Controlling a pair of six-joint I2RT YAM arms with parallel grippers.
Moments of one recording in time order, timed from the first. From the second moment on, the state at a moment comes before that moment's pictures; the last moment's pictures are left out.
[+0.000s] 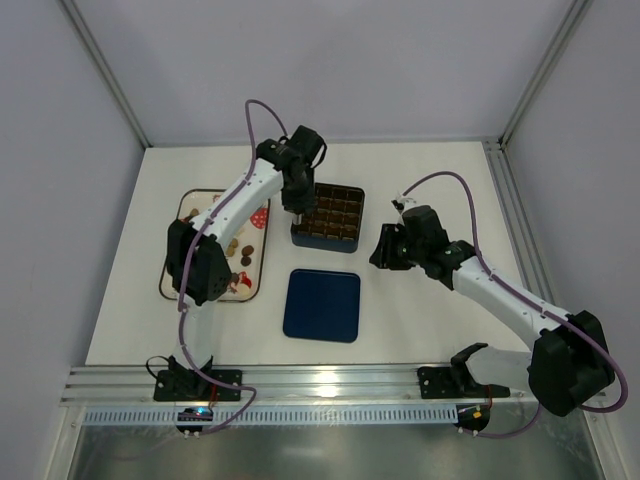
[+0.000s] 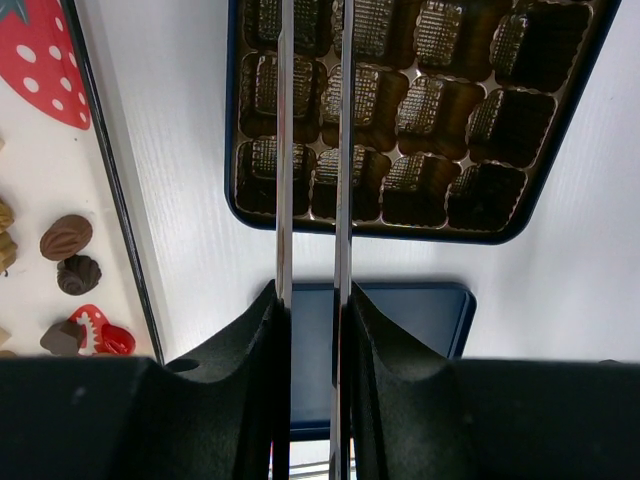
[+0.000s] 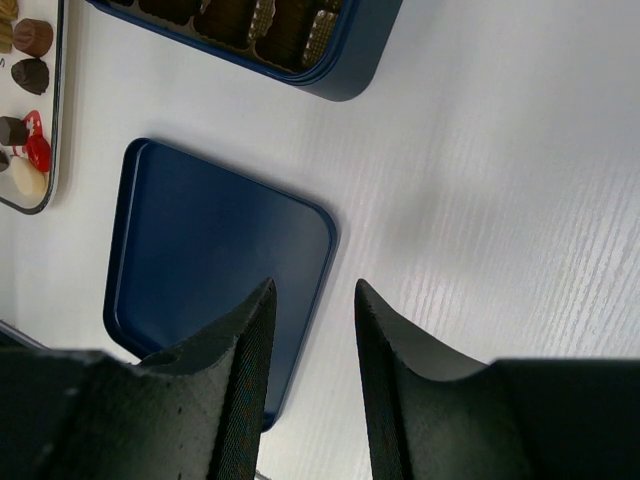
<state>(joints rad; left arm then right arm) -0.57 2.06 2.05 -1.14 -0.10 -0.52 0.48 1.21 0.78 -0.34 -0.12 0.47</state>
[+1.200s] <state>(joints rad) -0.57 1.73 1.82 -1.14 -0.16 -0.52 0.47 1.20 0.78 -0.34 -0.13 0.45</state>
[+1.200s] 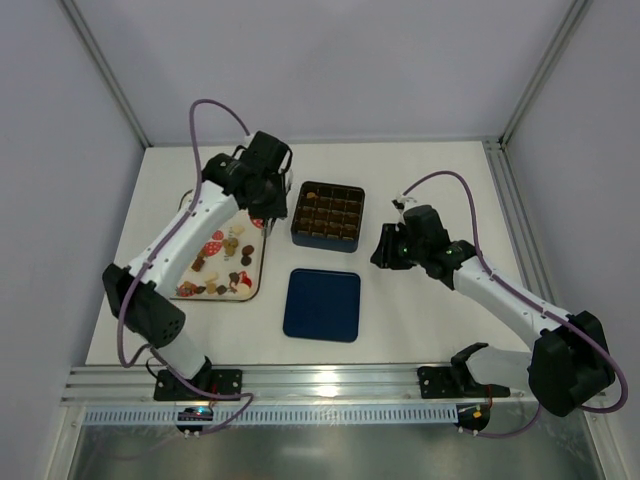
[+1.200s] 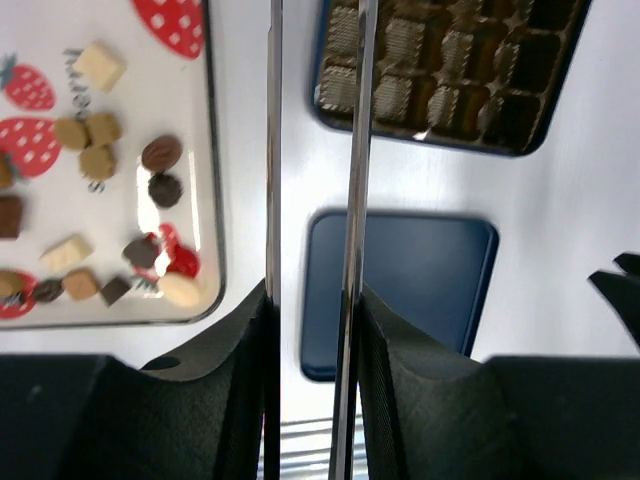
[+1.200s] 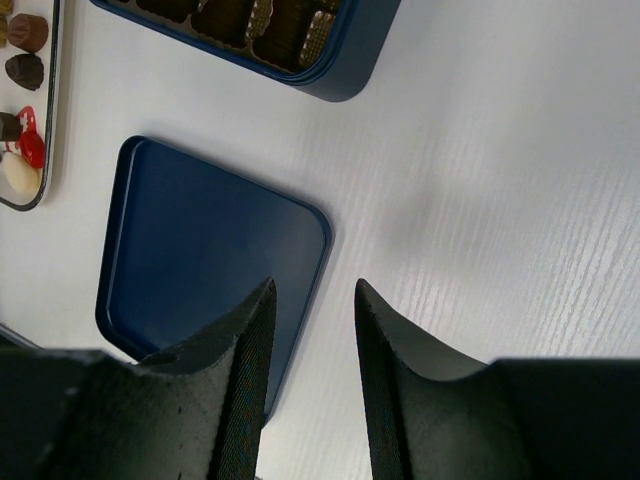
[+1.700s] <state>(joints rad) -0.44 1.40 1.31 -1.15 -0.19 -0.52 0.47 1.20 0.77 -0.32 -0.16 0.44</state>
